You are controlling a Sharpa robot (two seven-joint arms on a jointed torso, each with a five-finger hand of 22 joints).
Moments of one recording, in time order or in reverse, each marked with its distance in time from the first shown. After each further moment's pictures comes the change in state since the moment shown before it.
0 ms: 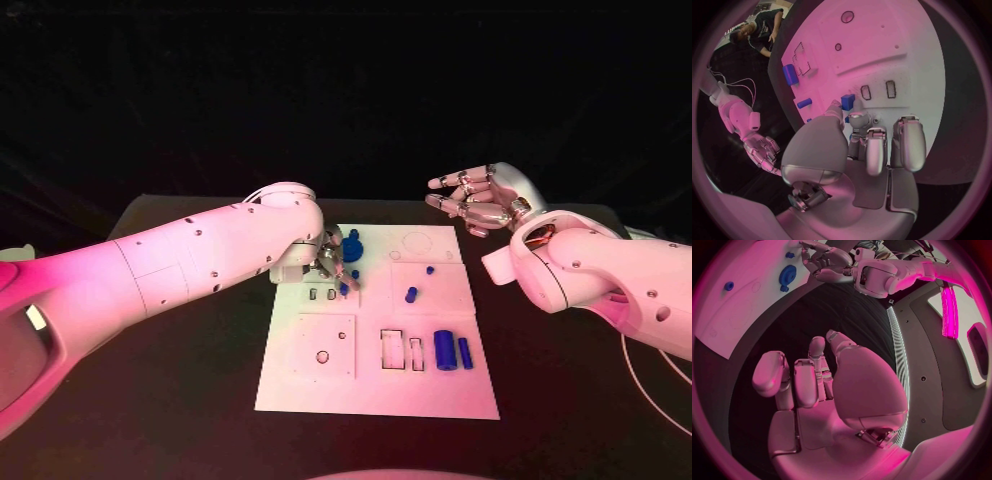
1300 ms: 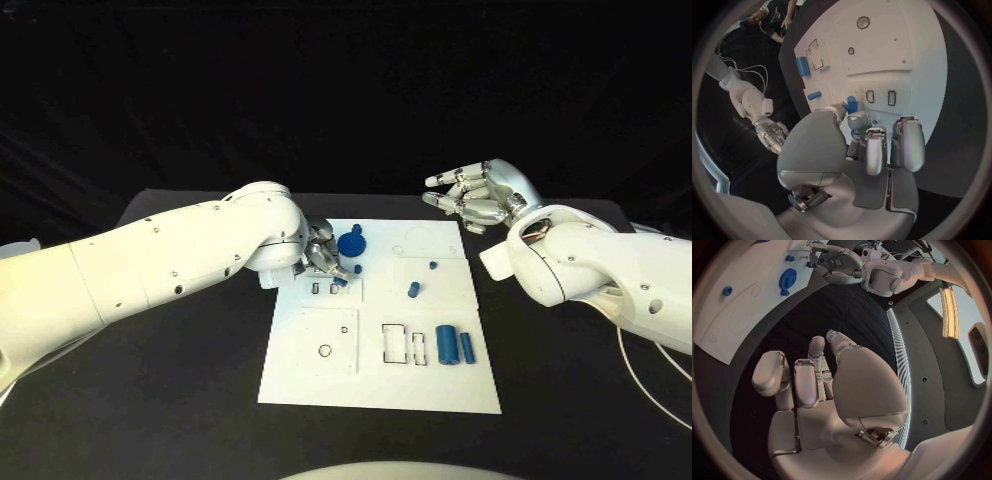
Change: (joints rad) left arm -0.003 -0.128 0.001 0.152 0.121 -0.146 0.004; left_hand 0.106 -0.085 0.480 0.020 0.015 -0.072 -0.018 0.120 0.028 0.011 -0.025 0.016 0.011 -0.003 -0.018 0.000 0.000 0.000 0.000 -0.014 0.000 0.000; right arm -0.002 0.021 -0.001 -0.025 -0.010 0.030 -0.013; right_hand 0.000 0.000 -0.003 0.003 0.000 -0.002 -0.002 0.000 0.000 -0.002 -0.002 -0.007 -0.007 0.000 0.000 -0.004 -0.001 0.000 0.000 0.000 -0.004 -0.007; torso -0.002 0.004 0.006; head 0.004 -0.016
